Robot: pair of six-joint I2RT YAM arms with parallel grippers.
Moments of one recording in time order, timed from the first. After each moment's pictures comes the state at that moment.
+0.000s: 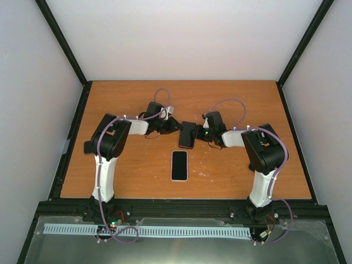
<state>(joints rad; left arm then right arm) -0.42 2.16 1.24 0.15 0.69 -0.65 0.43 1.89 0.90 0.22 -0.33 0.61</state>
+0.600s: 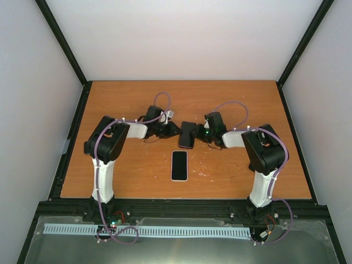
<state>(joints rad) -0.44 2.09 1.14 0.15 0.66 -0.63 0.43 1.89 0.89 0.23 -0.33 0.76</state>
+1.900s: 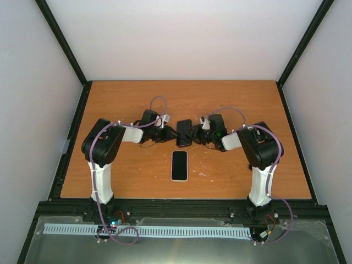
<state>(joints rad) -0.43 2.01 1.00 0.20 0.67 -0.62 0.42 1.97 0.84 0.56 -0.65 0.98</state>
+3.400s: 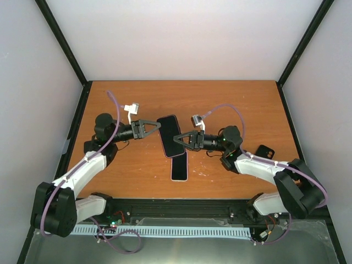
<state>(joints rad) -0.25 1.15 0.61 0.52 1.06 -0.98 0.64 1.35 0.57 0.99 -0.90 1.33</state>
